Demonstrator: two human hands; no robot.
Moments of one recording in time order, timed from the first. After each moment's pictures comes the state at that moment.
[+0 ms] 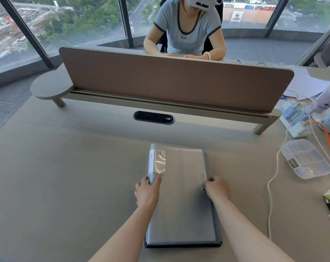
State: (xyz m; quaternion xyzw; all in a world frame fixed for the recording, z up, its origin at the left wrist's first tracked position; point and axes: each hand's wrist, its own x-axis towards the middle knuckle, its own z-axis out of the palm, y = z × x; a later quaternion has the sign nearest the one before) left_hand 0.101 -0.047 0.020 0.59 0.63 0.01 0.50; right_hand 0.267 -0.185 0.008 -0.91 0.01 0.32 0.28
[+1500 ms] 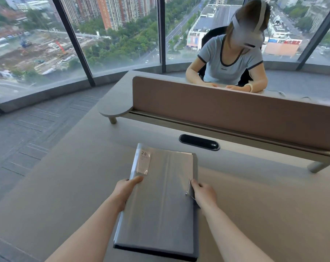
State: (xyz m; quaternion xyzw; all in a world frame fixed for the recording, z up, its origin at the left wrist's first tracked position) left_hand -0.050 0.161 0.074 0.45 0.61 0.08 0.64; right_hand 0.151 0.000 0.039 -0.86 -0.10 0.35 0.35
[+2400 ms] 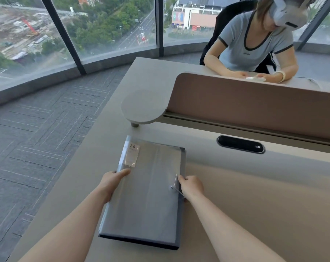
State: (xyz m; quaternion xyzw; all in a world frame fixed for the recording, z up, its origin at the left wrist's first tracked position) left_hand -0.156 0.417 0.034 0.49 0.61 0.04 0.62; right_hand 0.037 0.234 0.018 -0.89 -0.12 0.36 0.26
